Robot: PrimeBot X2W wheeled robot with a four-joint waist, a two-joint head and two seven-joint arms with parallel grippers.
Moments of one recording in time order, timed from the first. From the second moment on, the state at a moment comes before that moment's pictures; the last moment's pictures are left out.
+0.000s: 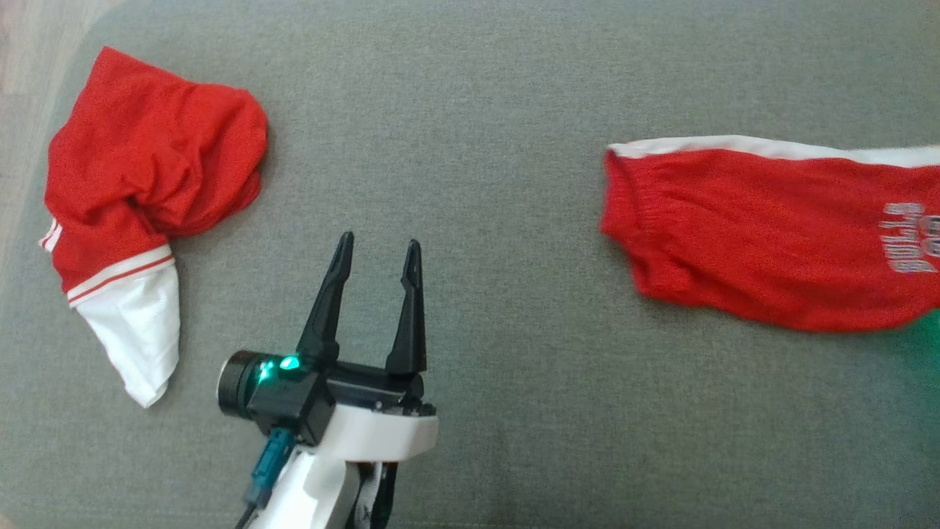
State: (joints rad) left arm -0.19 0.07 -0.48 0.04 -0.30 0.16 -0.26; right arm -0.54 -0.53 0.18 0.99 0.70 0.13 -0.15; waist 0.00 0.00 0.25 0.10
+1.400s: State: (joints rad) left arm 0.05 0.05 -0.34 0.12 -0.29 0.12 -0.26; right arm 0.09 -0.13 0.00 0.15 0.23 0.13 -0.25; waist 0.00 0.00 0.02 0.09
